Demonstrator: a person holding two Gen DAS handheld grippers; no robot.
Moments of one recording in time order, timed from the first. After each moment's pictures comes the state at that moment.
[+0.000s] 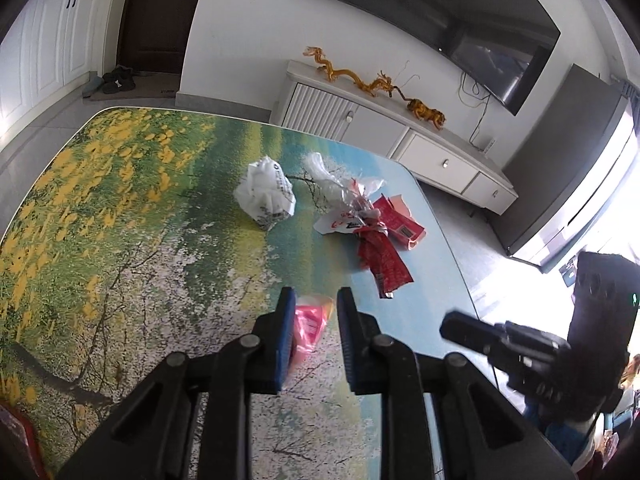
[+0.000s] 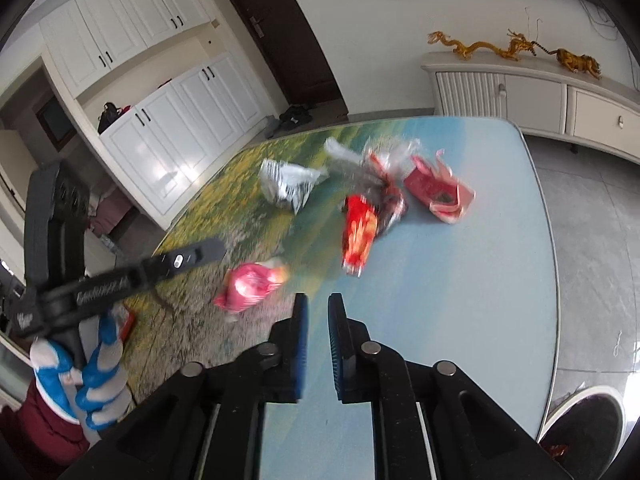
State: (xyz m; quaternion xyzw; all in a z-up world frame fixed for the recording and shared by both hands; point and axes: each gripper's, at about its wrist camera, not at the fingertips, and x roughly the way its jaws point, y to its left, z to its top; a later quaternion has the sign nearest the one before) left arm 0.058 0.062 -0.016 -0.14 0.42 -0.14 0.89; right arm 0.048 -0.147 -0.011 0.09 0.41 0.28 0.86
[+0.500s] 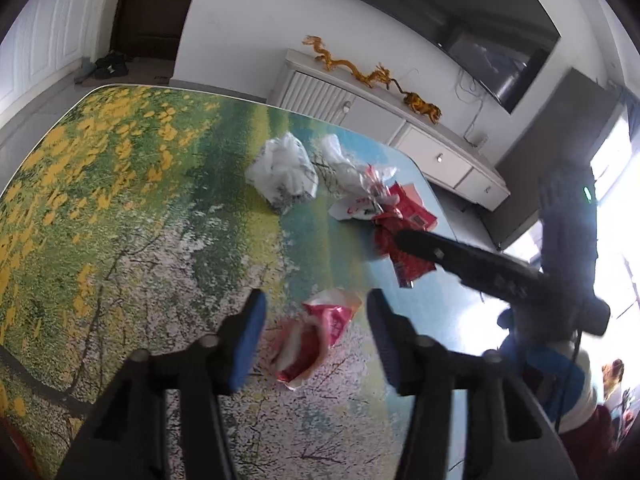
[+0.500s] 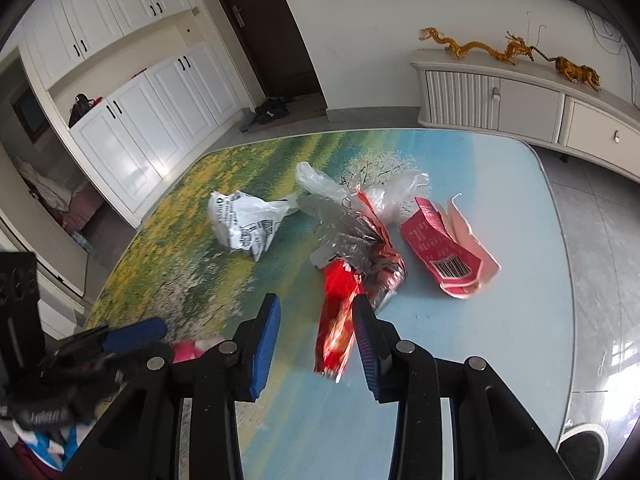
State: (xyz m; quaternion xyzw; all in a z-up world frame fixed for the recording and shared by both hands) left arm 0.064 0.073 -0.041 -0.14 0.43 -0.17 0.88; right arm 0.122 -0.112 -0.026 0.06 0.43 0.24 0.86
